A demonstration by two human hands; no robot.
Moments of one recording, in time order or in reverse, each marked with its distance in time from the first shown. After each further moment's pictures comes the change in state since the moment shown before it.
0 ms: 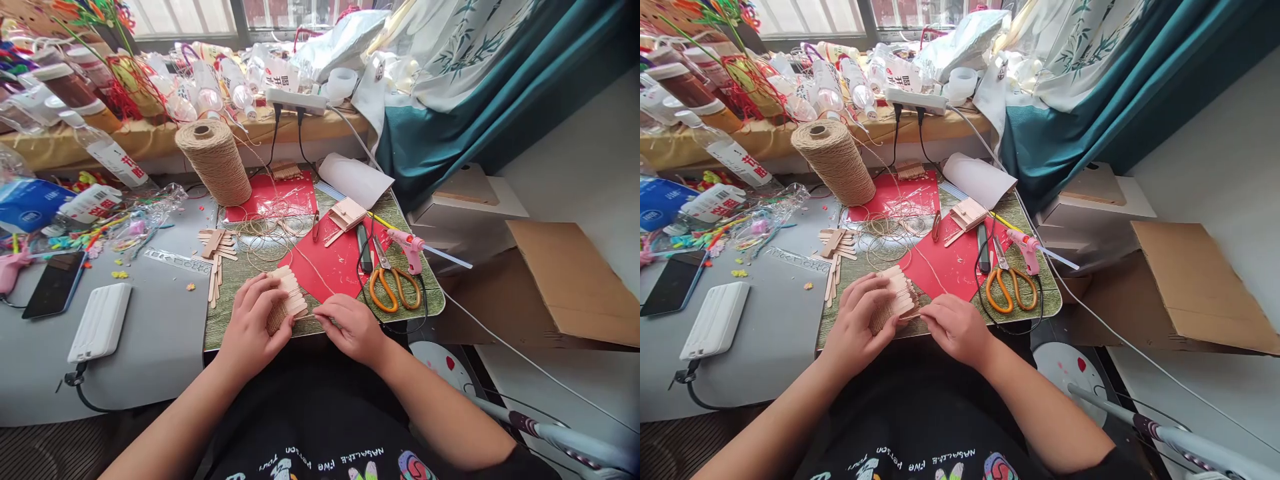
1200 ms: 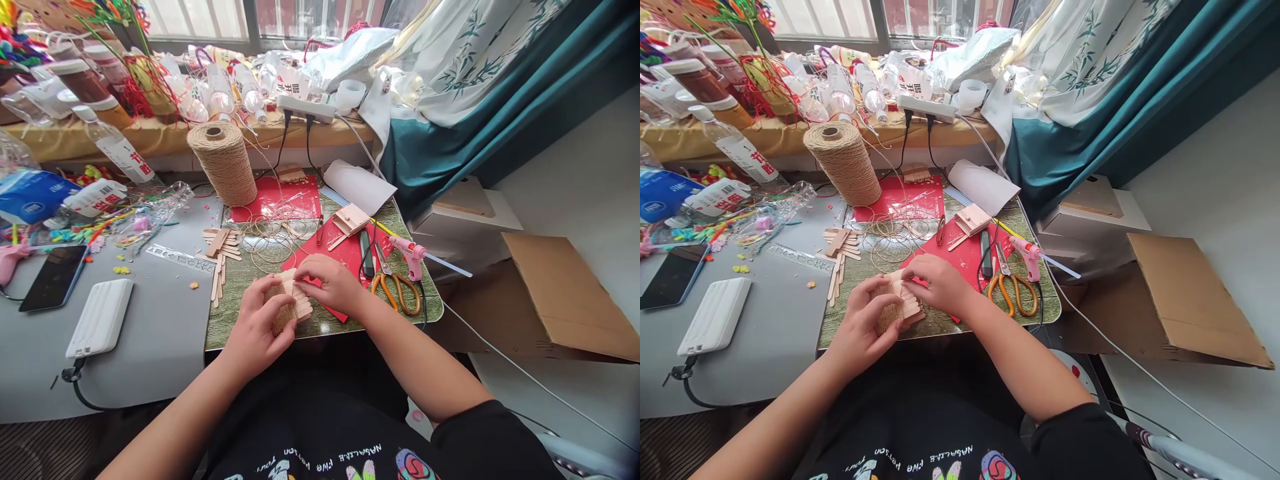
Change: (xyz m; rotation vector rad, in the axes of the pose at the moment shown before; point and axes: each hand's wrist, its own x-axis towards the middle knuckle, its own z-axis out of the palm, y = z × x) left_hand -0.004 -0.004 -0.002 -0.085 -0.025 -0.004; right_hand 0.098 0.030 0.009 0.154 -0.170 -0.041
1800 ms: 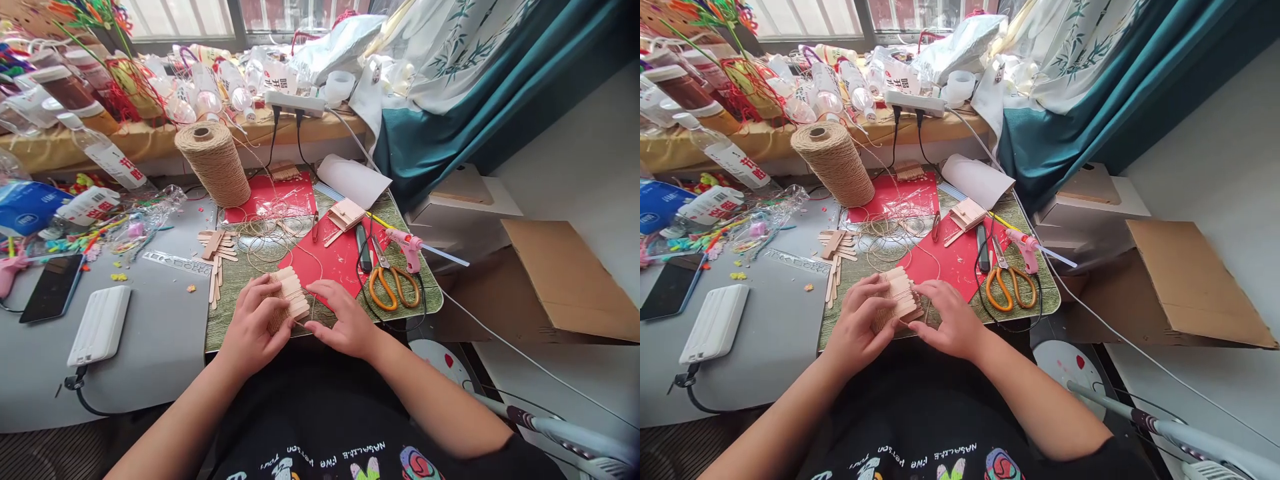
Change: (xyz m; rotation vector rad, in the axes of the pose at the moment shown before) left_hand -0.001 -0.008 0.000 0.036 0.018 0.091; right_hand -0.081 -0.037 0.014 0.006 0.110 0.192
